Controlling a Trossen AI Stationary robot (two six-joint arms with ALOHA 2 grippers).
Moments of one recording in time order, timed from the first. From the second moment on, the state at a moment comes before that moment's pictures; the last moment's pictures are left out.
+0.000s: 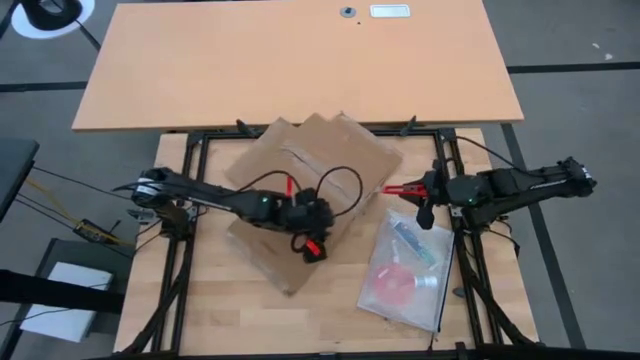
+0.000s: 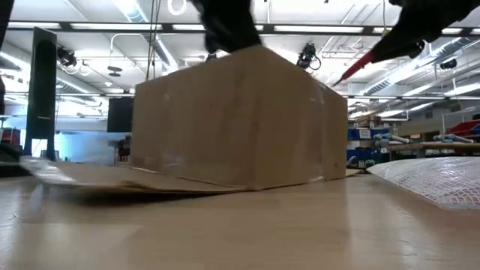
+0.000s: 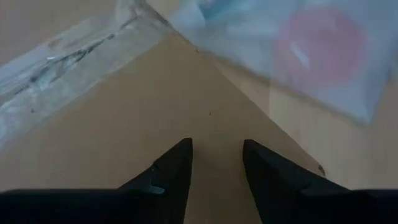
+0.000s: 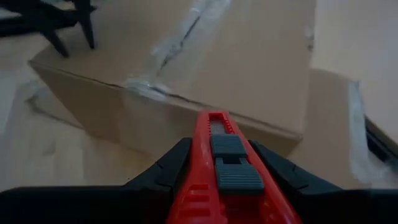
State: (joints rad) left arm -0.16 1.73 1.47 -0.61 -0.26 -0.22; right arm 0.19 0.61 0.68 -0.64 0.51 0.30
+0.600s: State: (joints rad) left arm 0.02 1.78 1.63 -0.55 -0.16 -0.21; right arm 0.18 0.61 0.73 -0.72 0.68 0.25
